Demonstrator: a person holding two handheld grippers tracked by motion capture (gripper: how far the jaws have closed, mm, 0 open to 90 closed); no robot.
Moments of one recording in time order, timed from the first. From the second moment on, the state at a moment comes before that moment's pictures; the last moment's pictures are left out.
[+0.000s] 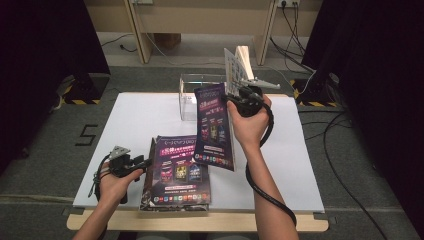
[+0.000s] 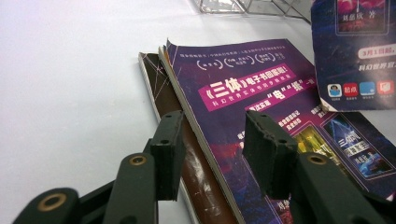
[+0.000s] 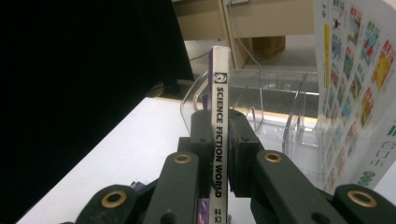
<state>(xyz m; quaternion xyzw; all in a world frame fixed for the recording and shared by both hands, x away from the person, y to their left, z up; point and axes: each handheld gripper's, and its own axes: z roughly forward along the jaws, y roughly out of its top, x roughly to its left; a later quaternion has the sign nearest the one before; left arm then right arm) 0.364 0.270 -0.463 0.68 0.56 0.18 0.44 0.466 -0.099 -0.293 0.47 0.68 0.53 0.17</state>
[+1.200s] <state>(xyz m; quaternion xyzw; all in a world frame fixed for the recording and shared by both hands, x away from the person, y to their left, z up) 0.365 0.273 -0.466 0.68 0.56 0.18 0.44 0.486 -0.095 -0.267 0.48 0.64 0.55 0.25</state>
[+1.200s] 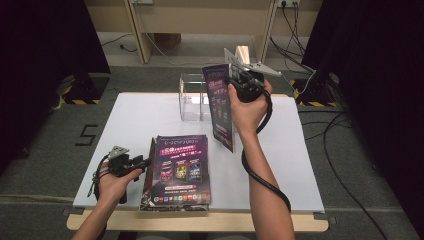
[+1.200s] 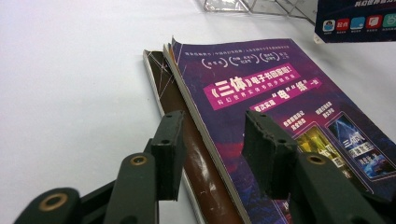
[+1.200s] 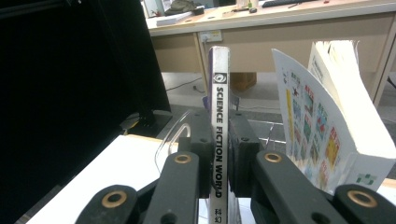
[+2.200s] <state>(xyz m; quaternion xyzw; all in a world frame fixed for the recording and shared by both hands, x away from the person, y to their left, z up) 0.366 0.276 -0.468 0.68 0.56 0.17 0.44 0.508 -0.080 -0.265 0.47 0.63 0.56 0.27</state>
